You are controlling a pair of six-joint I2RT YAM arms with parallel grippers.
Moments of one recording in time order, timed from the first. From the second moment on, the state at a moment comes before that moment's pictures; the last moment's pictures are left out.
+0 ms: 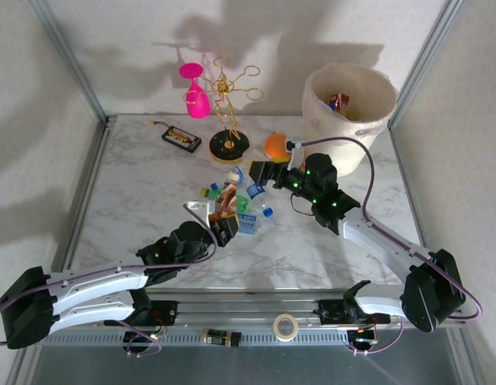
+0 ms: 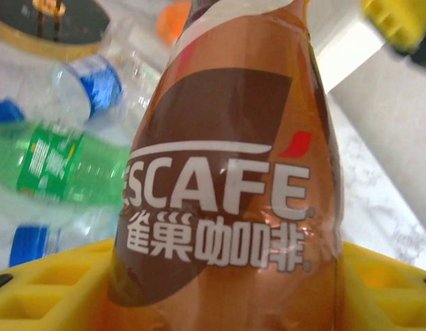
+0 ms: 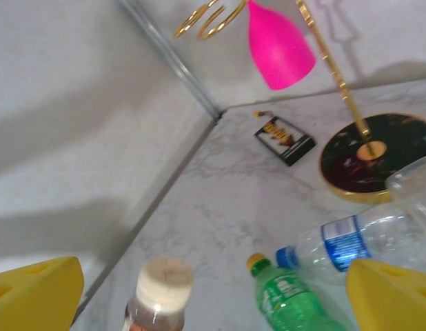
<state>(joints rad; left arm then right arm) -0.95 1.00 0.45 0.24 -0.37 -0.66 0.62 1.27 0.87 0.23 -0.30 0.59</state>
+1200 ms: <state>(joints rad) -0.89 1.17 0.58 0.46 -0.21 -0.56 0.66 1.38 0.90 0.38 -0.50 0.67</state>
